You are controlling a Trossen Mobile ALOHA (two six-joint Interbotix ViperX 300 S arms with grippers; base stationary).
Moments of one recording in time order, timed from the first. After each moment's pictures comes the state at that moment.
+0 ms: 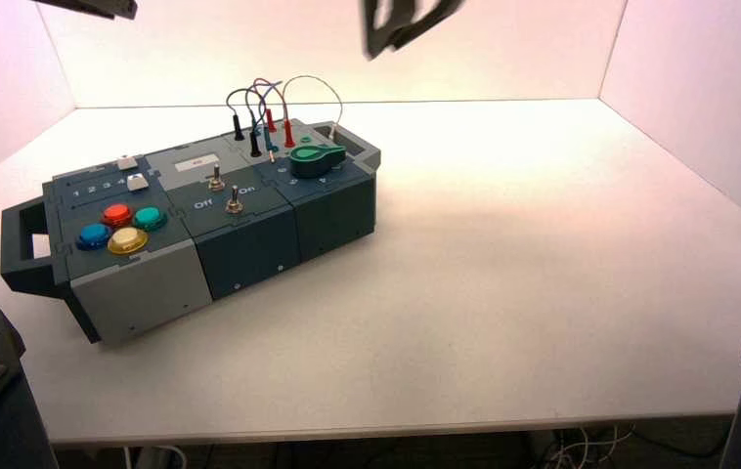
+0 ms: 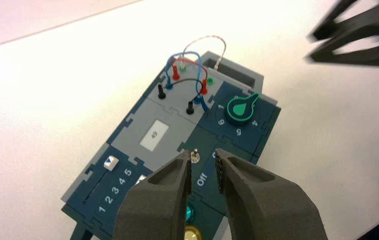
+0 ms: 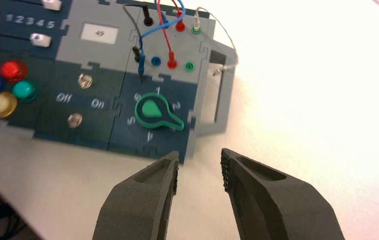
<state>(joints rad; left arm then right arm) -0.33 -0.96 1.10 -0.13 0.58 0.16 0.73 -0.03 0.49 -0.02 0.54 -0.04</state>
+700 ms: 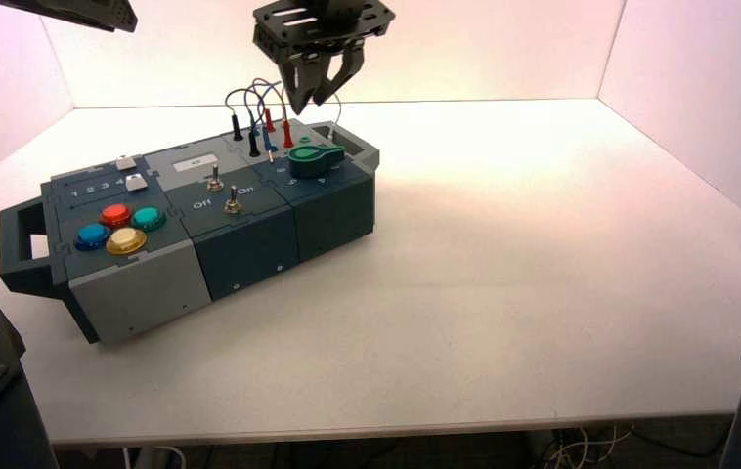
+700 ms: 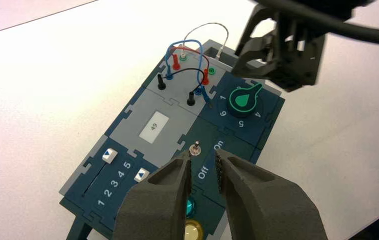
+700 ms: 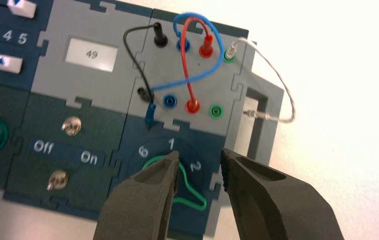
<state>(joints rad) -0.32 -0.92 1.10 -0.13 0.59 0.17 0.78 0.35 0.15 -0.02 0.62 -0.04</state>
